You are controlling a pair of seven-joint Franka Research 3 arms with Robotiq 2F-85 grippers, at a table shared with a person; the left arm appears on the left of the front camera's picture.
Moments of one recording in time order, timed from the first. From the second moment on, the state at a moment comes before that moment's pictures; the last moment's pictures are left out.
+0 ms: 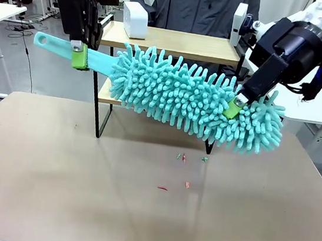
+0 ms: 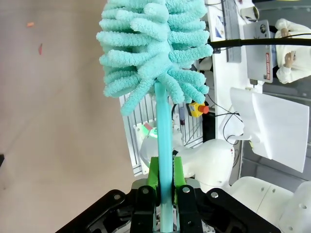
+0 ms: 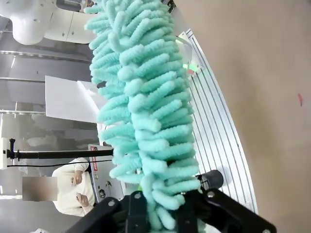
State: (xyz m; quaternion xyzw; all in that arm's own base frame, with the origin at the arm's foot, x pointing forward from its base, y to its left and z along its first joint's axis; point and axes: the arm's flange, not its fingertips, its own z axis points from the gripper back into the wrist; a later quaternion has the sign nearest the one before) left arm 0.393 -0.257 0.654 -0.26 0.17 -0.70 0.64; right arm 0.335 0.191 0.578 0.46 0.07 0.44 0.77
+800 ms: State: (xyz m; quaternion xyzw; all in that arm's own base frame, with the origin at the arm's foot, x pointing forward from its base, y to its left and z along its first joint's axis) left arm 0.434 -0.166 0.679 -0.33 0.05 -0.58 0.74; right arm 0.340 0.165 0.585 0.48 0.06 0.43 0.76
